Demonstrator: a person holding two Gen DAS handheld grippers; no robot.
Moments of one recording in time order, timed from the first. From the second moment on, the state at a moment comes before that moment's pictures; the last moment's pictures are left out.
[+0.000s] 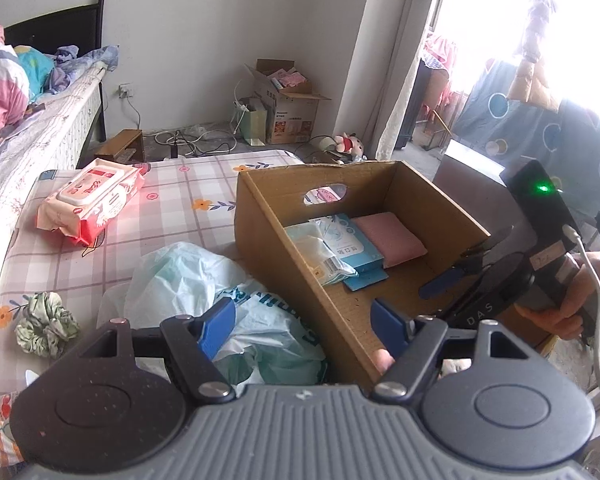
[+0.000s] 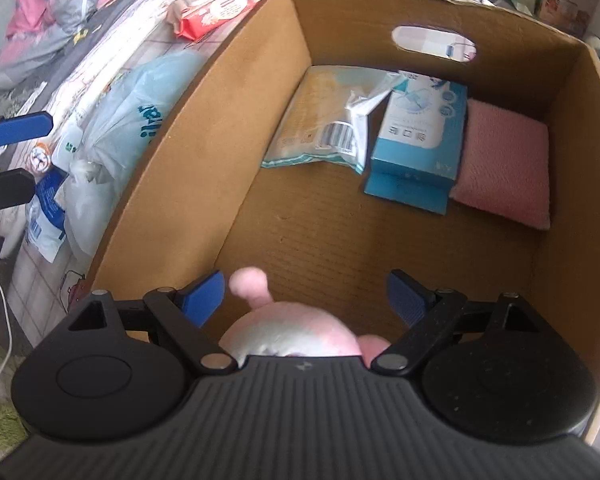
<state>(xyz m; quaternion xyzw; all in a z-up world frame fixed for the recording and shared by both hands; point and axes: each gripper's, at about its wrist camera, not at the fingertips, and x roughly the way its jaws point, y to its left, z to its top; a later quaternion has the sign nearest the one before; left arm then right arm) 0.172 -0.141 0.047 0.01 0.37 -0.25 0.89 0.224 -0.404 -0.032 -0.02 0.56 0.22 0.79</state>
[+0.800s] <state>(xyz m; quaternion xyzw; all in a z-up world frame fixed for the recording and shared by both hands) 0.182 -0.120 0.032 -0.01 0.38 -0.24 0.89 0.246 -0.381 -0.047 -0.03 0.58 0.20 0.79</state>
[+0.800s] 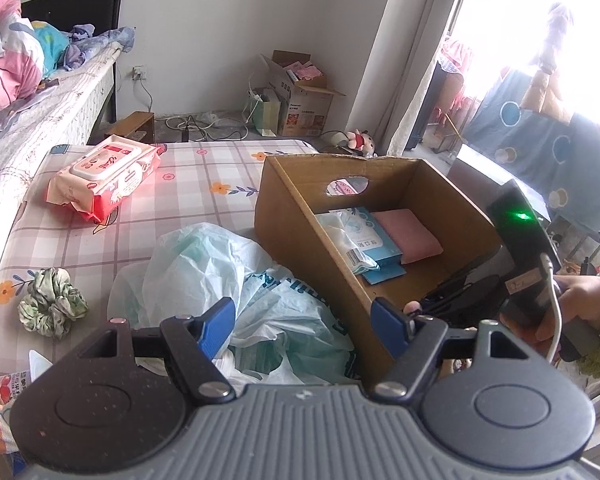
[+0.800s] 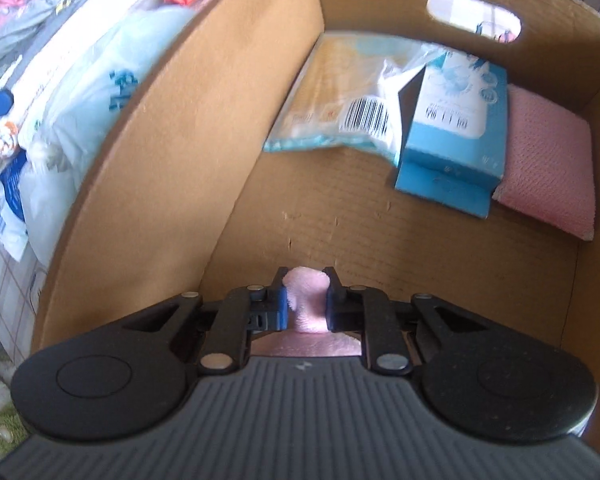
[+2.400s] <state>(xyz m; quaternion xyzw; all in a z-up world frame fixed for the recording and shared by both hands) 0.109 -0.031 0.043 0.00 0.33 -0.16 0.93 0.235 -0.334 0.071 0.16 0.44 0.24 0.85</state>
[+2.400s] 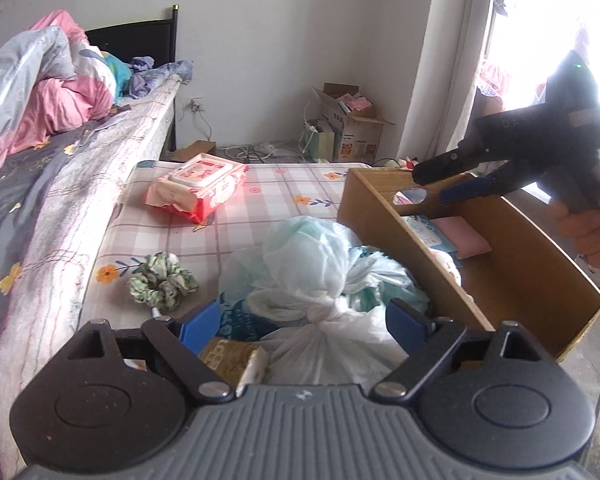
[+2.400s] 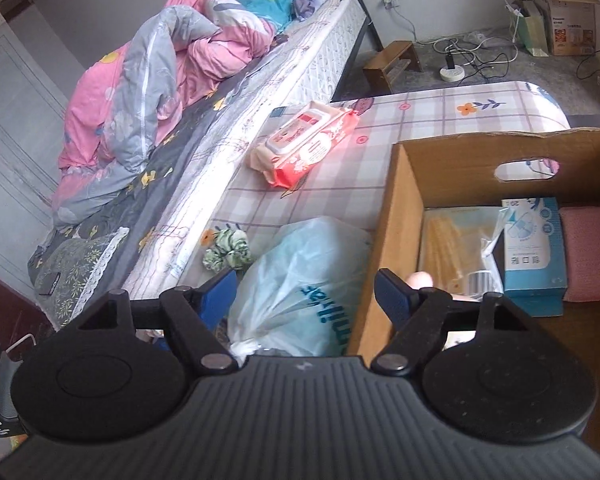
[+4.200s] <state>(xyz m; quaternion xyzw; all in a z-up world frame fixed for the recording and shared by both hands) 0.055 0.066 -0.039 -0.11 0.45 -0.14 0.87 0.201 -0.066 -0.046 0.10 0.56 0.35 0.74</state>
